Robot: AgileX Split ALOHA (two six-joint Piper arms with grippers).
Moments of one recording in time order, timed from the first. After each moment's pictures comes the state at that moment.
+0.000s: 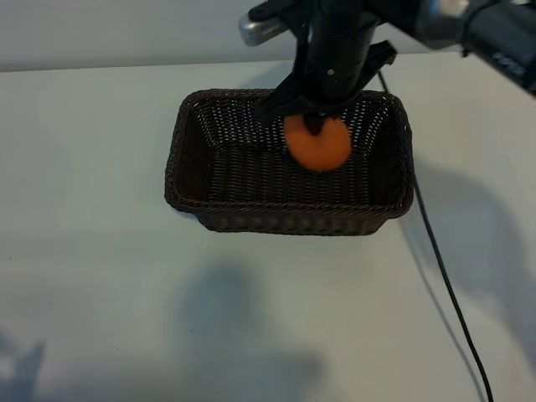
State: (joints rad) left arm -0.08 -0.01 -0.50 -0.09 1.09 0.10; right arm 0.48 2.13 -1.94 0.00 1.21 0.08
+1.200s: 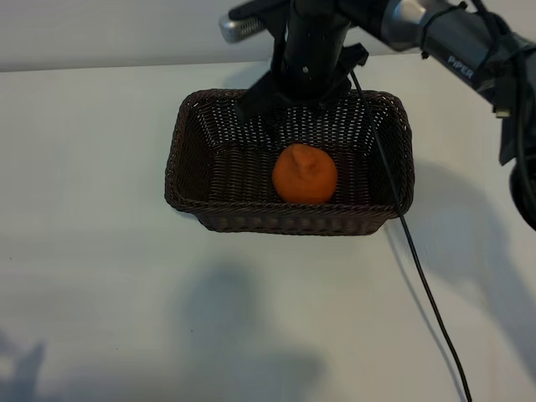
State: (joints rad) left arm -0.08 -0.01 -0.50 -0.09 1.09 0.10; right arm 0.48 2.24 -2.10 0.04 1.23 0.07
